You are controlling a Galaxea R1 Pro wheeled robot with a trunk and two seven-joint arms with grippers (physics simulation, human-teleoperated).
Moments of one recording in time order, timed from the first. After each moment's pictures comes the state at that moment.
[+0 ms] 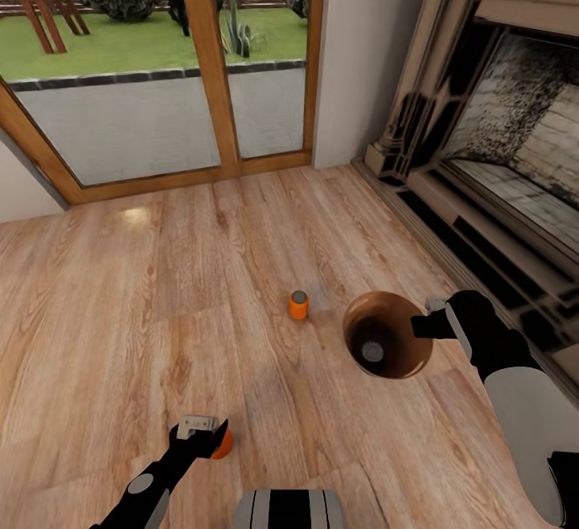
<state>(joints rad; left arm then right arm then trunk) -0.36 0.01 0.07 -0.63 -0.01 -0.17 -0.26 -0.92 -0.23 -0.02 -0.82 0.06 1.05 0.24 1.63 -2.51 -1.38</state>
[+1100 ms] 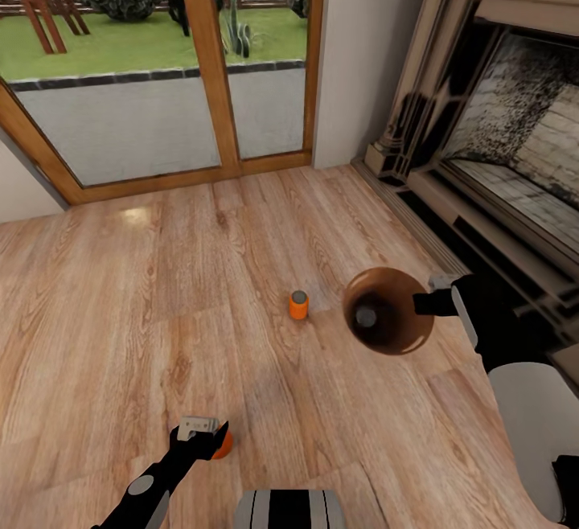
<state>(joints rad) -0.36 0.01 0.07 -0.62 -0.01 -0.17 -0.26 -0.93 -0.23 -0.03 -0.98 0.06 1.05 0.24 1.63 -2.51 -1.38</state>
